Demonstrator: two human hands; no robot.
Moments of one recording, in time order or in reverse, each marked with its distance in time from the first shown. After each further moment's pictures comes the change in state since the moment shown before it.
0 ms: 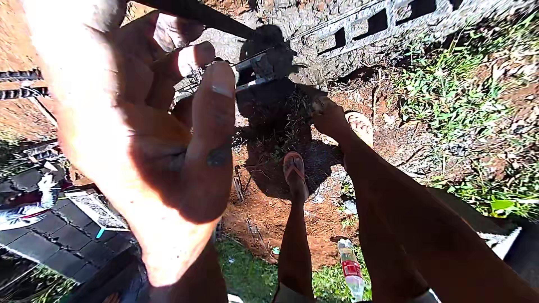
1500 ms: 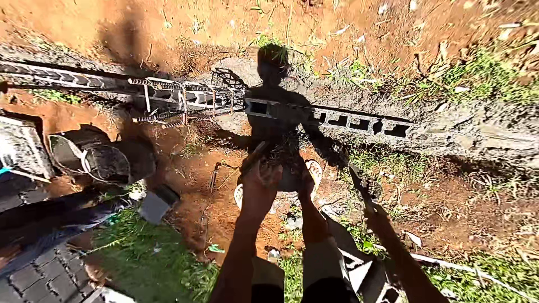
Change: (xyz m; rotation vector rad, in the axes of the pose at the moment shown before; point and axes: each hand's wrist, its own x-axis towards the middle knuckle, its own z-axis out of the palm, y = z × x) left_hand -0.028 0.077 0.017 -0.127 0.106 -0.757; right_hand -0.206 0.088 -0.252 -0.030 0.001 0.420
